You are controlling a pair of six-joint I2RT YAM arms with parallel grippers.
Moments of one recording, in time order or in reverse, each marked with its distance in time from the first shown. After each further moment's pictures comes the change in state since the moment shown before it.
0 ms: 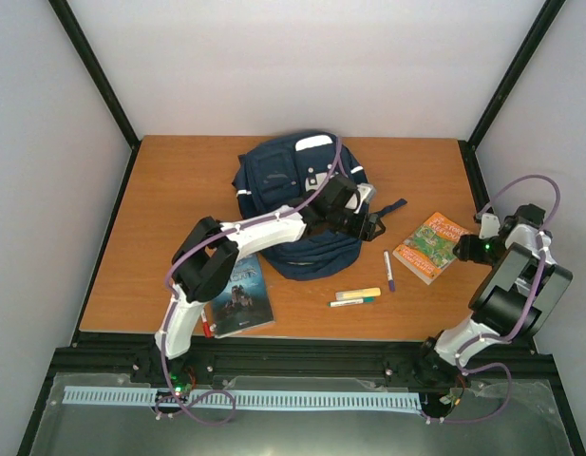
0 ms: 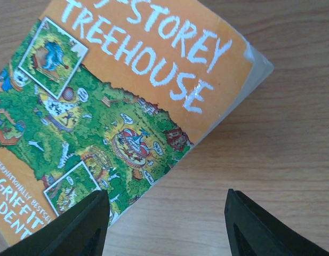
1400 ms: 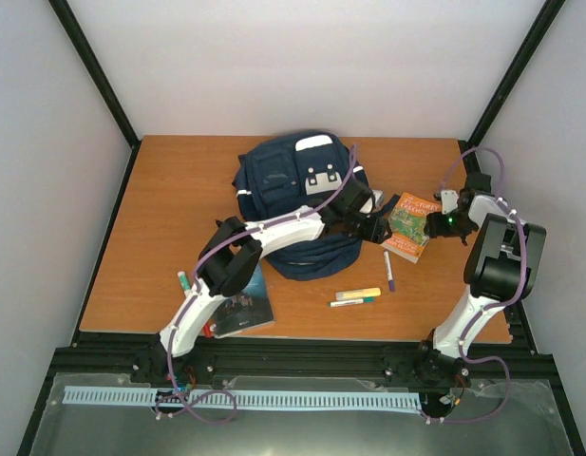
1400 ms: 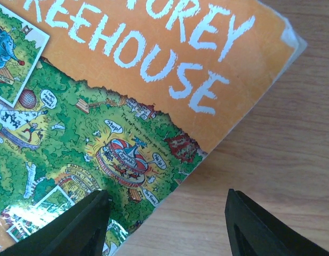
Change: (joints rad) left arm -0.022 0.196 0.206 -0.109 -0.025 -0.054; right arm 0.322 0.244 0.188 0.097 0.151 0.088
